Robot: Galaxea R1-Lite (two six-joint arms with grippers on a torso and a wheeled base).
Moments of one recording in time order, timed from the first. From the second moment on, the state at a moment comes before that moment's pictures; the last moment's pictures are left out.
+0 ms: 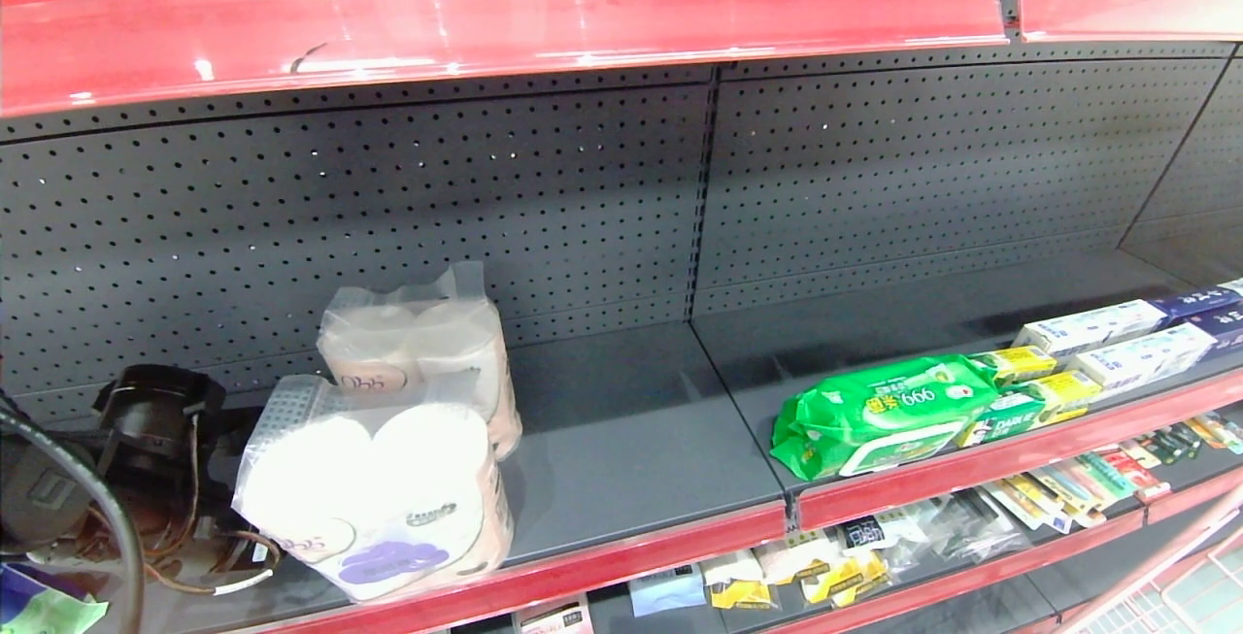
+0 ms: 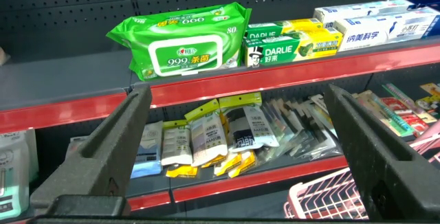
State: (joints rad) left arm 0.10 1.78 -0.54 -0.08 -0.09 0.01; right arm 0.00 0.00 0.00 0.00 0.01 0.00
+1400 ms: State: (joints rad) left arm 0.15 0.76 -0.36 -0.01 -0.23 0.16; right arm 0.00 0.00 0.00 0.00 0.01 0.00
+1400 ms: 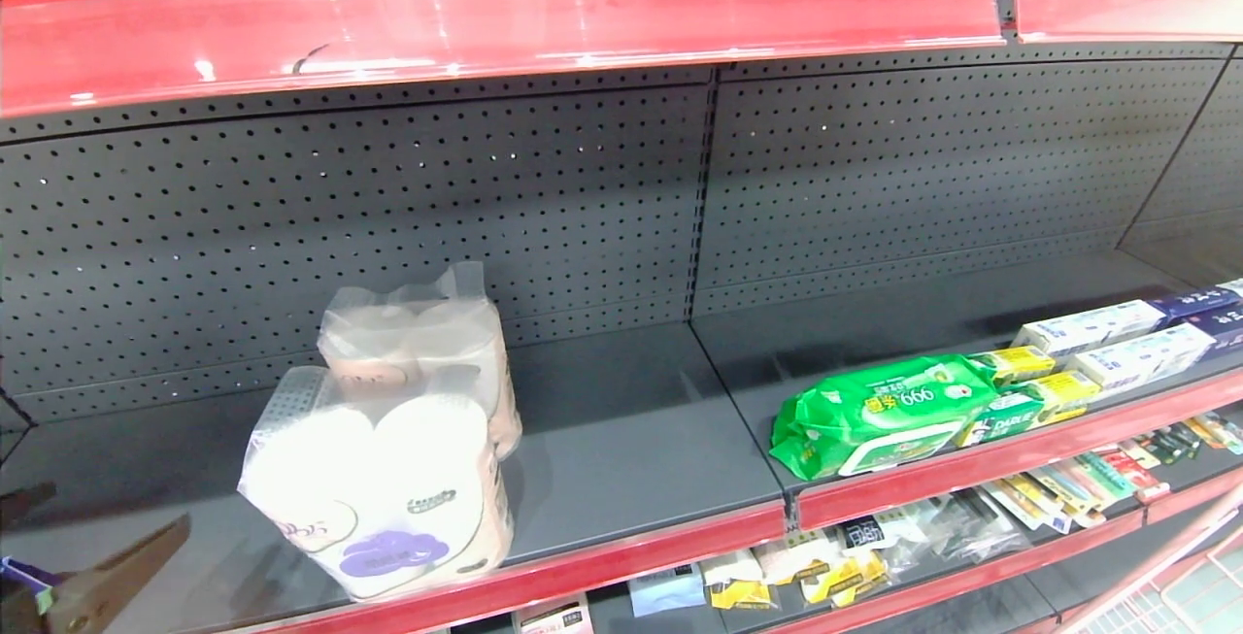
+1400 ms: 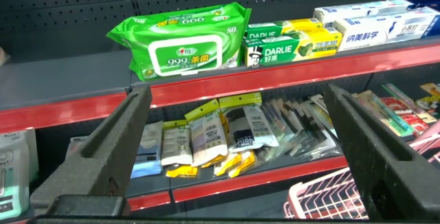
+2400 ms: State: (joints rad) left arm 0.13 0.10 0.00 0.01 -0.06 -0.01; right arm 0.00 0.00 0.00 0.00 0.01 0.00
